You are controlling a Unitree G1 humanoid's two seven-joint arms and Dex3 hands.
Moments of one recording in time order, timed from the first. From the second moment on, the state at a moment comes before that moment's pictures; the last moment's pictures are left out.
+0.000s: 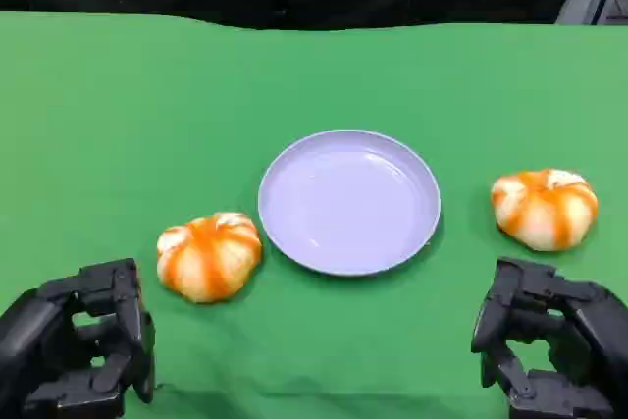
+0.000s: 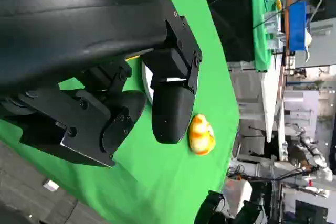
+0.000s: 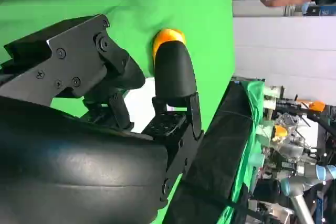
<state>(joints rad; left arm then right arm) 0.22 0.26 0.18 -0.17 -0.39 0.03 -0.61 0.28 -0.15 0.08 -0.34 0.10 -0.11 0.30</state>
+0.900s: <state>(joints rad) 0.22 0.23 0.16 -0.16 -0.24 -0.18 -0.53 0.28 -0.15 0.08 -0.34 0.10 -0.10 0.30</state>
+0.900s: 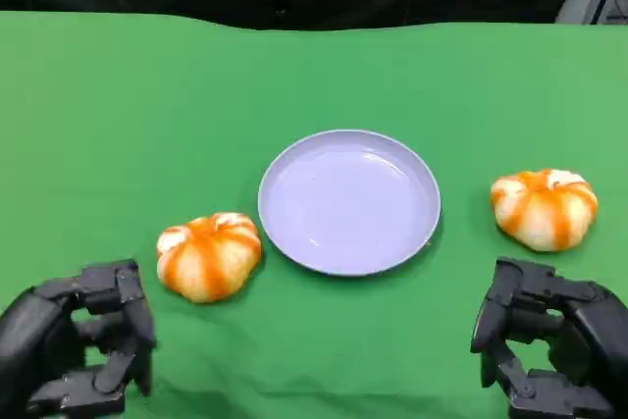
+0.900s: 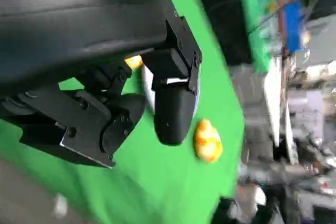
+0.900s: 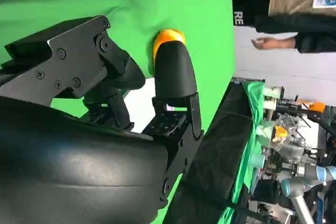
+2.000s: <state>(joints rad) -0.21 0.34 -0.26 0.20 0.97 -0.12 -0.04 0.32 -0.15 0.09 -0.38 0.08 -0.09 0.29</state>
